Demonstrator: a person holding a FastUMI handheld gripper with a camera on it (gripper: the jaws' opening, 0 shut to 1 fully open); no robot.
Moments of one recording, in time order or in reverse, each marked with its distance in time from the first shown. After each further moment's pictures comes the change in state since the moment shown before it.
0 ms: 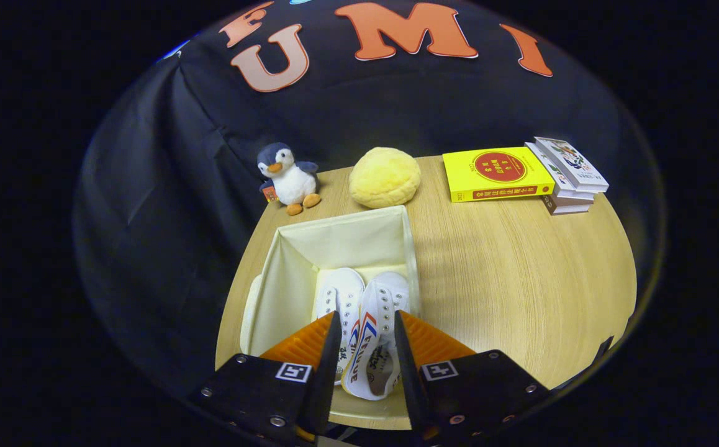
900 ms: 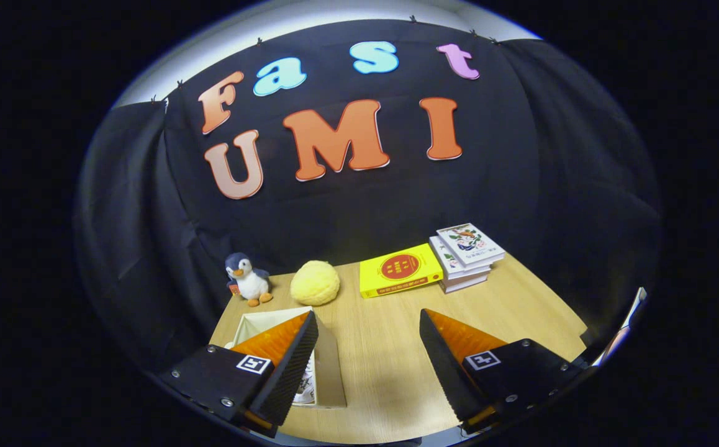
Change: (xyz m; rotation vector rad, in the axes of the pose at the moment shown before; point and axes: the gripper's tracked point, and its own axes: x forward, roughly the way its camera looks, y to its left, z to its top) arm -0.196 -0.130 0.080 0.060 -0.509 -0.238
